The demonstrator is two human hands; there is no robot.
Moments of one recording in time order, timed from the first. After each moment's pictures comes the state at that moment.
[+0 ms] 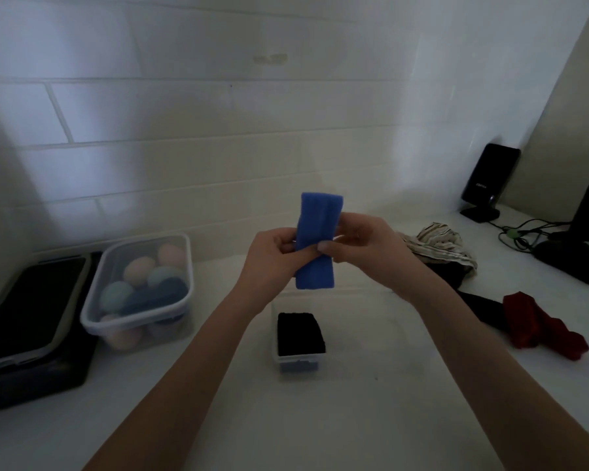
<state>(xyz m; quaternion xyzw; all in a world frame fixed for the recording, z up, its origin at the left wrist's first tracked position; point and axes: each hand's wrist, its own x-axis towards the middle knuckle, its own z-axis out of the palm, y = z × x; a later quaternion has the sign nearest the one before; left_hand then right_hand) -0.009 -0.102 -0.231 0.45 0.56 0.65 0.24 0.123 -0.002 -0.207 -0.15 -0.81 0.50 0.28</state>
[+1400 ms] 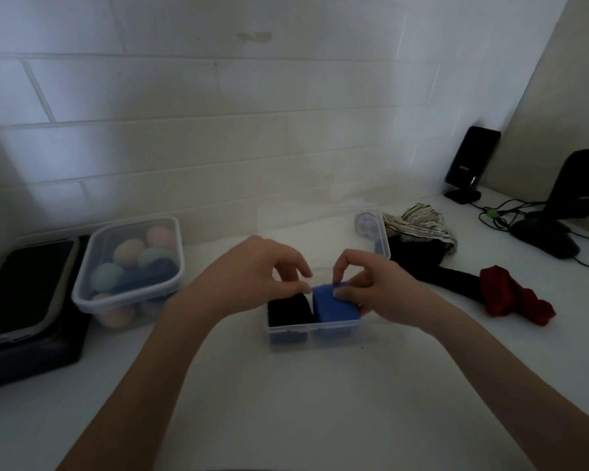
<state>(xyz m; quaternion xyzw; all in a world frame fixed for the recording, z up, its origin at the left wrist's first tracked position) -0.009 -0.151 -0.220 0.69 0.66 0.28 0.07 0.175 -0.035 -0.238 -0.28 -0.84 0.45 0.14</state>
